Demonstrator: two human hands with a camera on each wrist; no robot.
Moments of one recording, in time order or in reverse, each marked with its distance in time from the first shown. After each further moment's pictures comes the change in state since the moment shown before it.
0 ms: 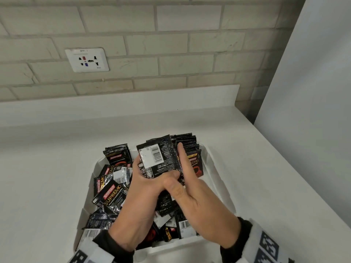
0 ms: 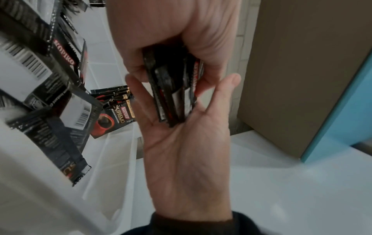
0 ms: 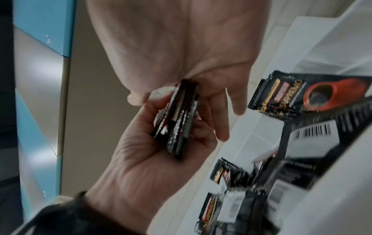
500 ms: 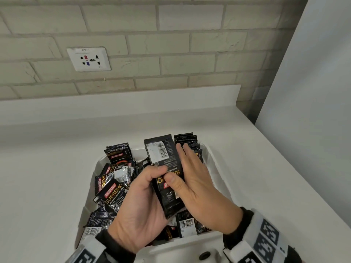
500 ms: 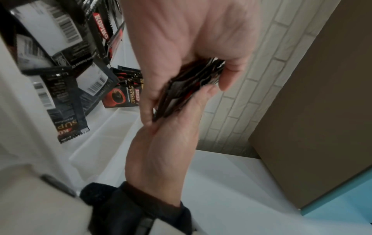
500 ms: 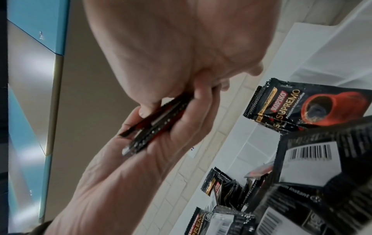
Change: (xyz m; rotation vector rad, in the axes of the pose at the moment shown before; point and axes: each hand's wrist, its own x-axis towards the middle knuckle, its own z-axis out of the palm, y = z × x) left_hand -0.010 0.009 0.001 -0.709 -0.308 -0.412; right_hand 0.013 0.013 -0.006 -0.373 0.053 0.026
